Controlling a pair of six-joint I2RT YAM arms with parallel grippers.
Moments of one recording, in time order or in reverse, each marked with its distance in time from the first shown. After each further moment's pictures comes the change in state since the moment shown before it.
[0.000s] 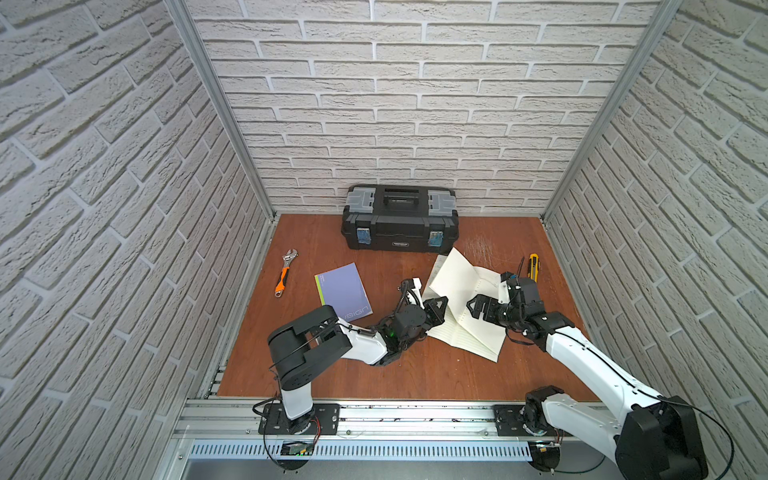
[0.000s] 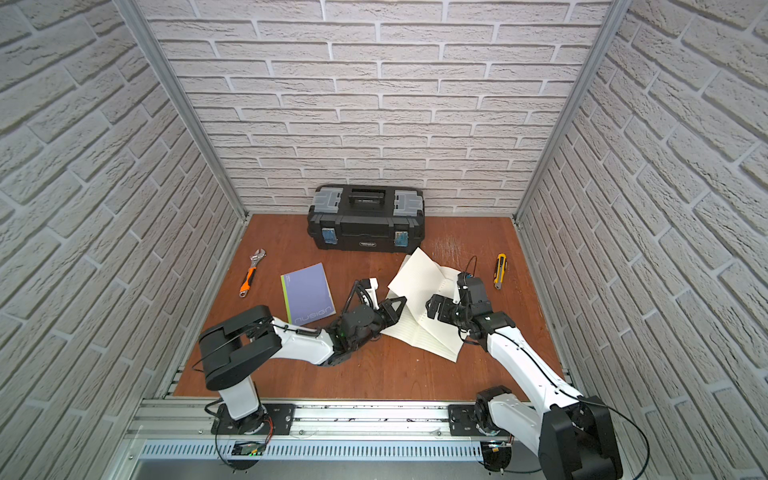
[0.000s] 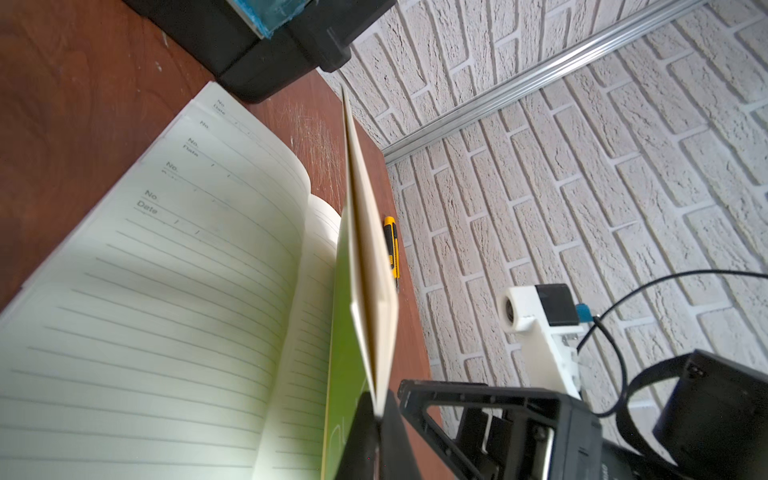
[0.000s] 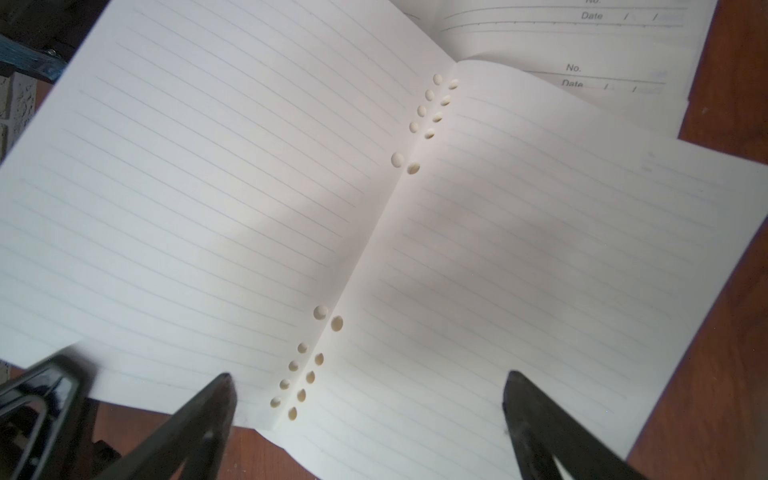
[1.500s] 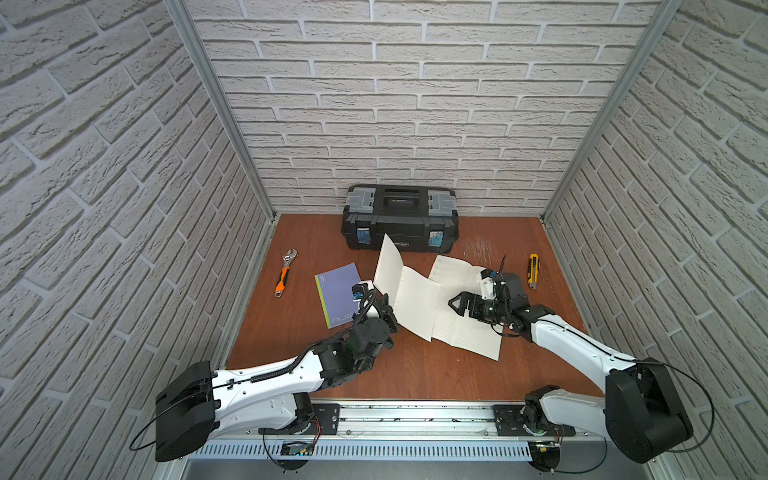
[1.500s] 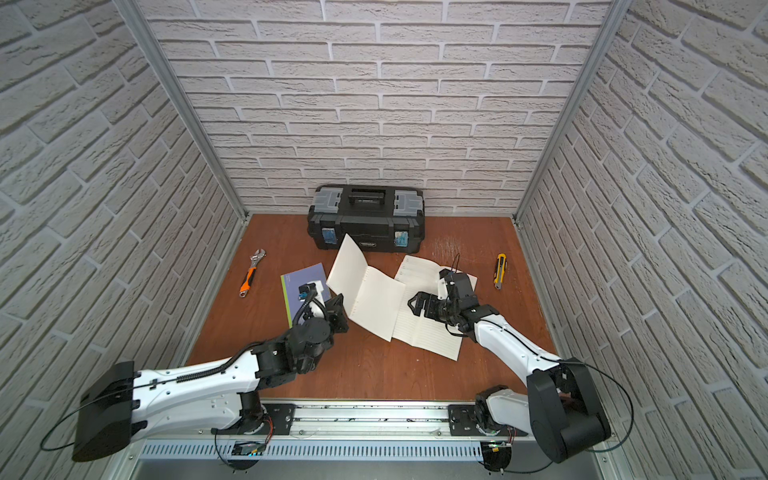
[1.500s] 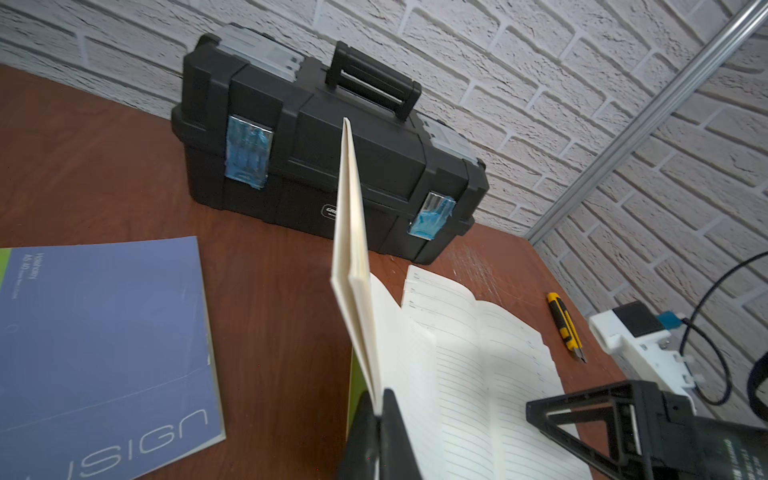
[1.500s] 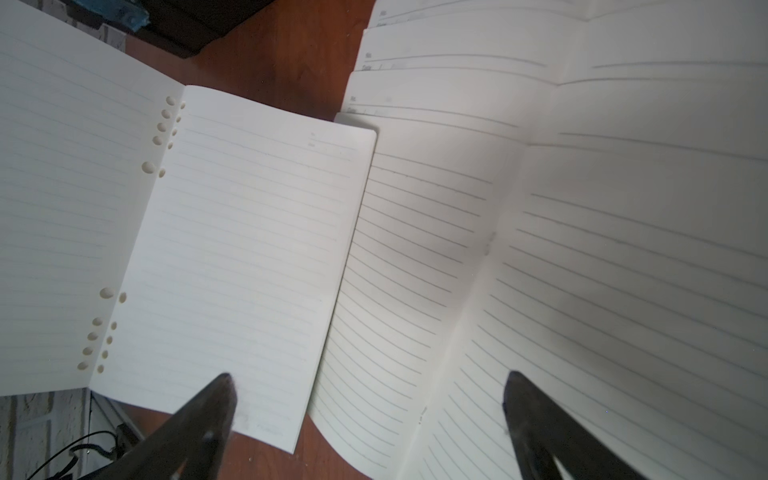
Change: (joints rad) left arm -0.079 -0.717 -0.201 -0.690 -0.608 0.400; right arm 0.120 0.209 0.042 0.204 -0.183 0.055
